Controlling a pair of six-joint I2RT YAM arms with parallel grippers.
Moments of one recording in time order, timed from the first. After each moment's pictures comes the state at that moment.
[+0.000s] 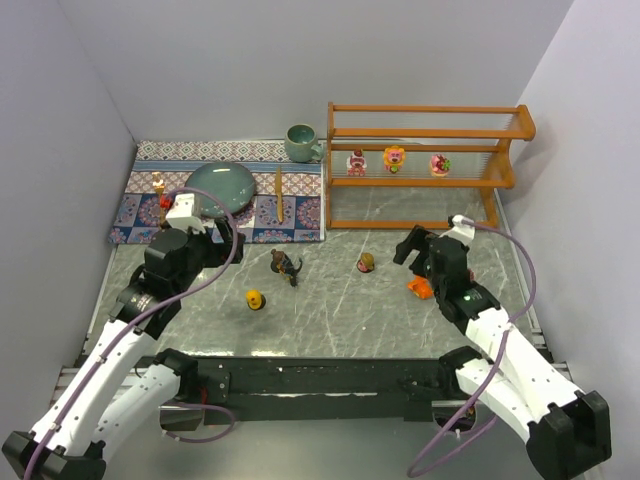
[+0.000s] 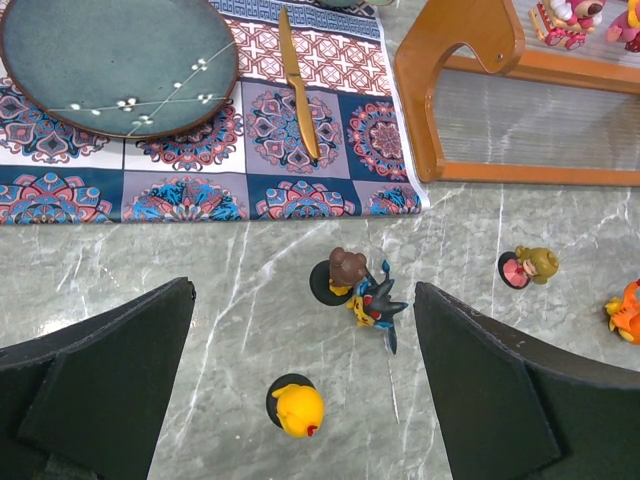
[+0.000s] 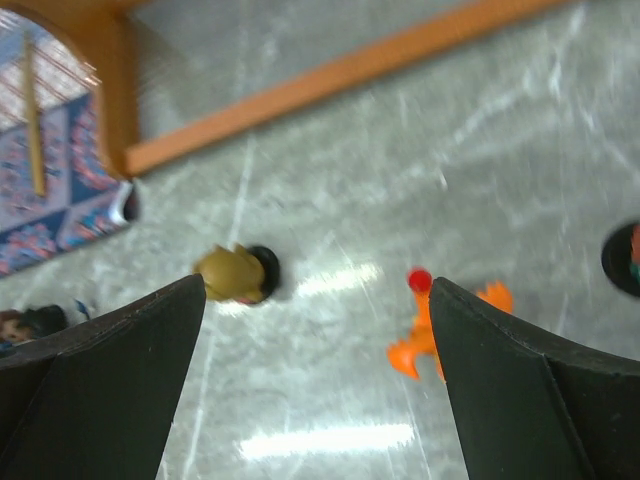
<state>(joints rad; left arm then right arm) -0.40 0.70 0.74 -0.36 -0.15 -0.38 0.36 0.80 0.50 -0.20 0.33 0.61</state>
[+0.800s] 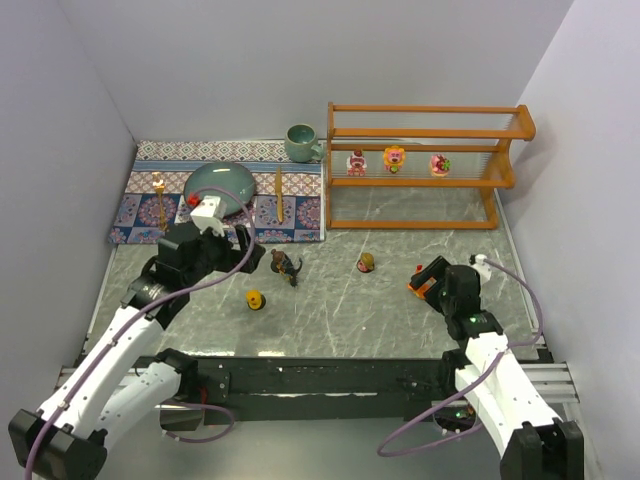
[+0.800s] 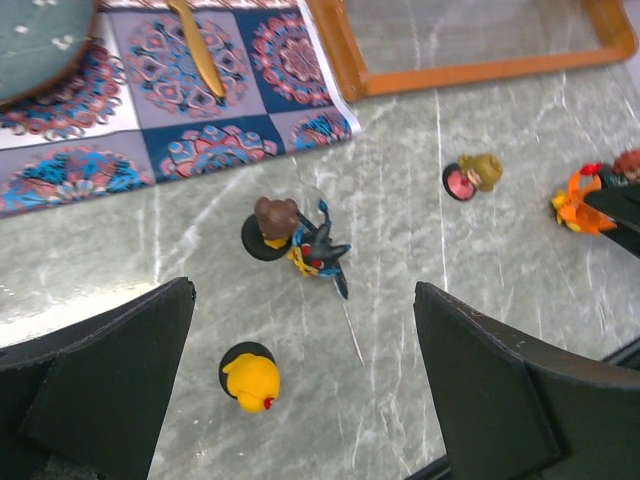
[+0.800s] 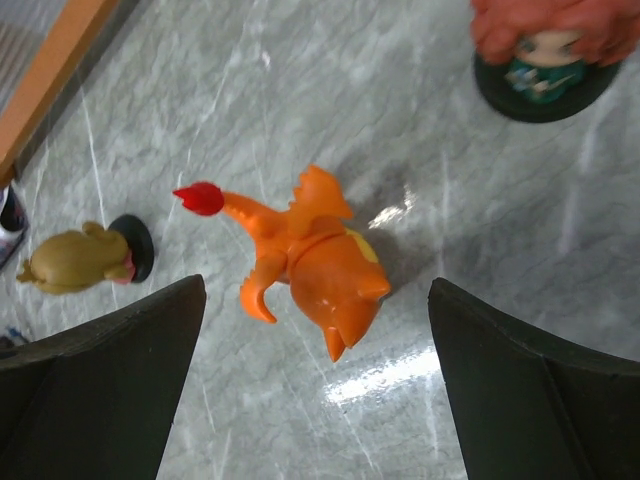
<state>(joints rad) -0.40 0.78 0.73 -0.34 0.09 -0.34 0.11 0.65 0.24 -0.28 0.15 0.81</state>
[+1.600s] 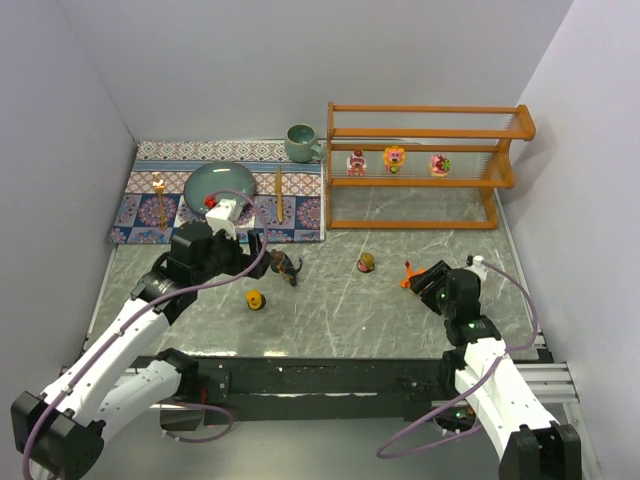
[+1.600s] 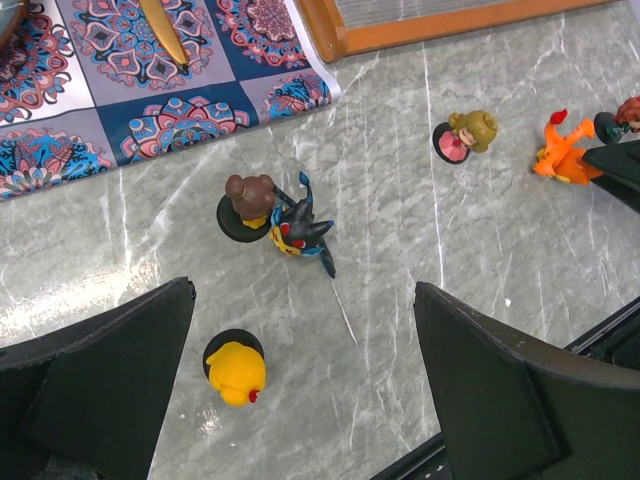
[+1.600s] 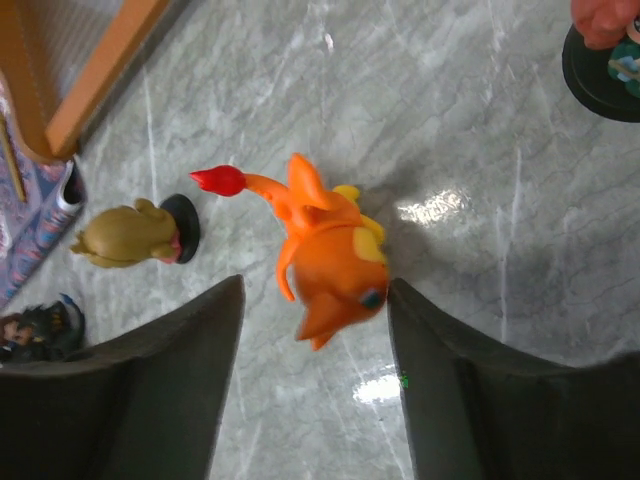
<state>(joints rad) -0.46 0.85 0.72 -0.33 0.13 -0.32 0.10 0.63 0.17 -0.15 0.04 0.82</state>
